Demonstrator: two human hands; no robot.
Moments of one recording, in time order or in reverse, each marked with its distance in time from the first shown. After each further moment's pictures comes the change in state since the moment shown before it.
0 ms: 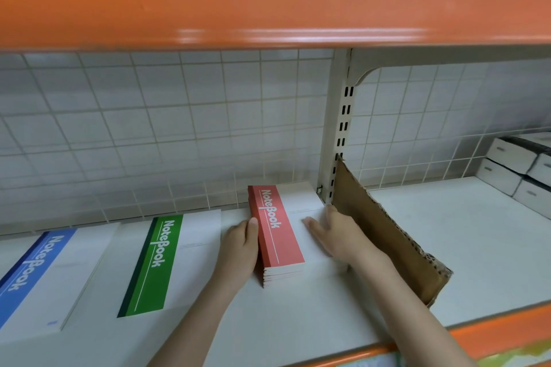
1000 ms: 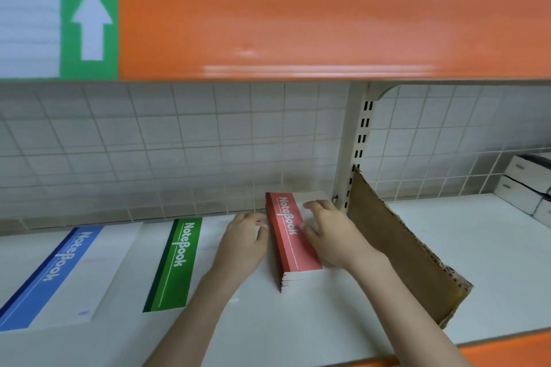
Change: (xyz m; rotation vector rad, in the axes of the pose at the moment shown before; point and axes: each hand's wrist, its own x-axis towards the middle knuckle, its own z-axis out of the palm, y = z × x) left_hand 0.005 0.012 -0.041 0.277 -0.003 0.172; right_hand -0.012 -0.046 0.001 -0.215 0.101 -0.370
